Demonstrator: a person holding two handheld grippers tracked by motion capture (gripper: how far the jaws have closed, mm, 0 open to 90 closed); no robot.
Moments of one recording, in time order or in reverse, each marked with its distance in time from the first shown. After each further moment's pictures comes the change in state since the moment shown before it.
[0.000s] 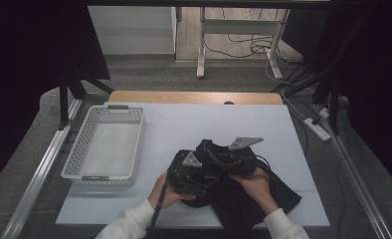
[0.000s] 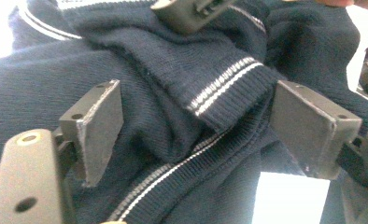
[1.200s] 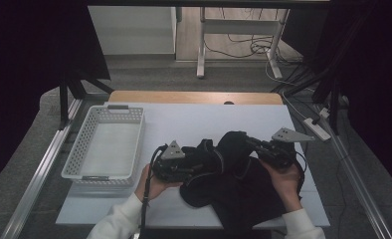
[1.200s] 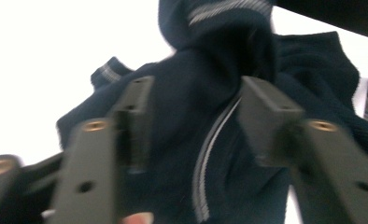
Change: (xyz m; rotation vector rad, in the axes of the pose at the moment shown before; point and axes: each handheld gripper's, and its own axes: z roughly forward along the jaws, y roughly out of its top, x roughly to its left) left arm 0.018 0.006 -0.044 -0.185 0.064 0.082; right arm -0.030 -0.004 -0.089 -0.287 -0.184 0.062
